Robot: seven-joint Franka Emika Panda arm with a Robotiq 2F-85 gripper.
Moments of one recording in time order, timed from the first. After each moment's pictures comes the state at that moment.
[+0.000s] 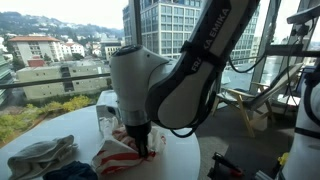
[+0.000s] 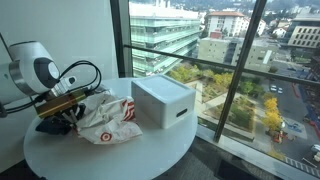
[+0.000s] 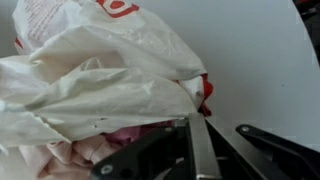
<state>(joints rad) 0.17 -0.02 0.23 -2.68 -0.42 2.68 -0.25</state>
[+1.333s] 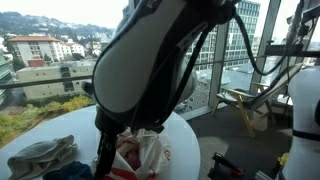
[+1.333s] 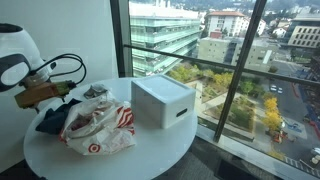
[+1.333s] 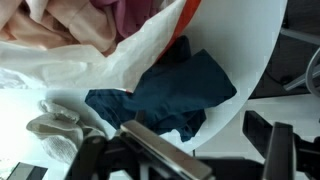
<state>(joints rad) 0.46 -0.11 0.18 -2.69 0.41 2.95 -0.82</state>
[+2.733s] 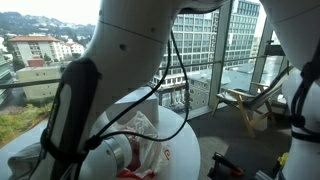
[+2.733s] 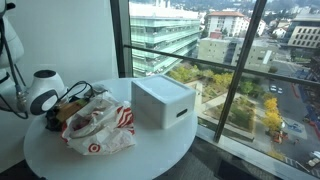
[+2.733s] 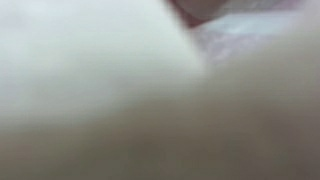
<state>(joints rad) 0.61 0.63 0.05 -2.18 0.44 3.11 -1.23</state>
